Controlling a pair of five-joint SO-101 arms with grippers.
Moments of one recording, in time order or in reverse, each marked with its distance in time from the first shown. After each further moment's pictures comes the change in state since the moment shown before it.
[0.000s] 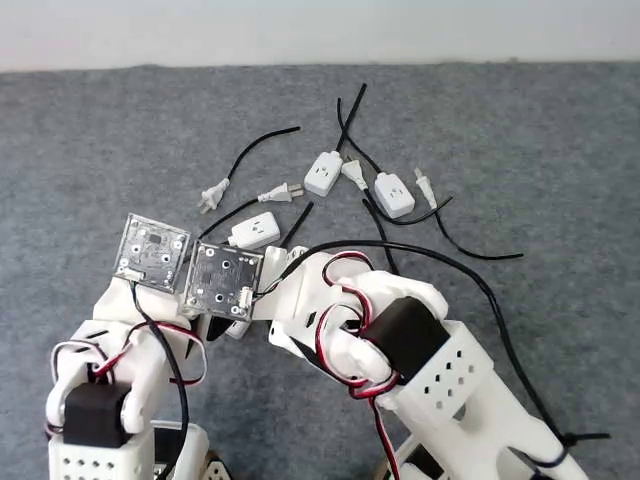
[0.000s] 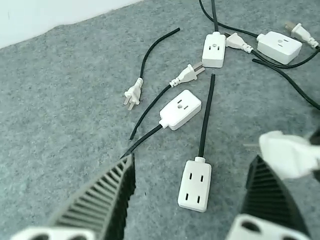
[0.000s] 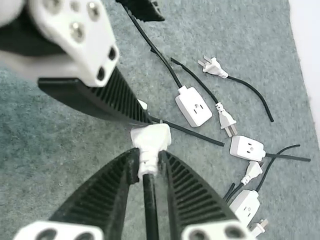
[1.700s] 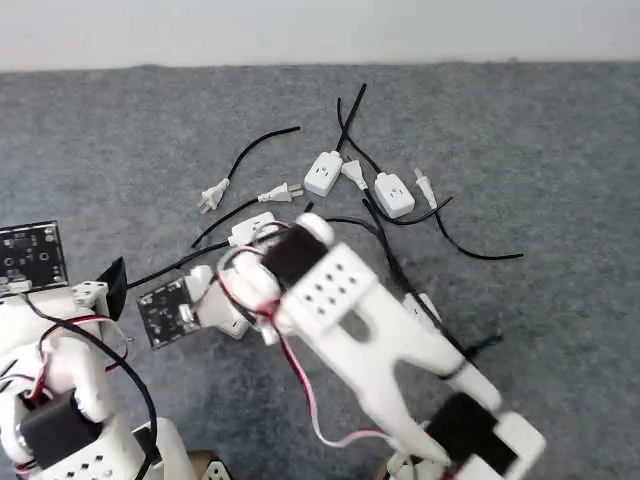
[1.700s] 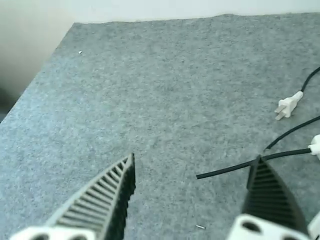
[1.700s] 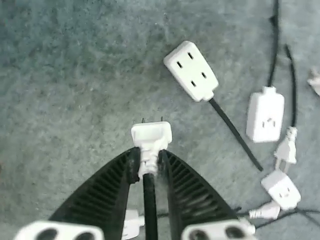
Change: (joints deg) left arm -35.0 0.4 -2.4 -5.2 -5.1; right arm -1.9 34.2 -21.1 15.8 28.3
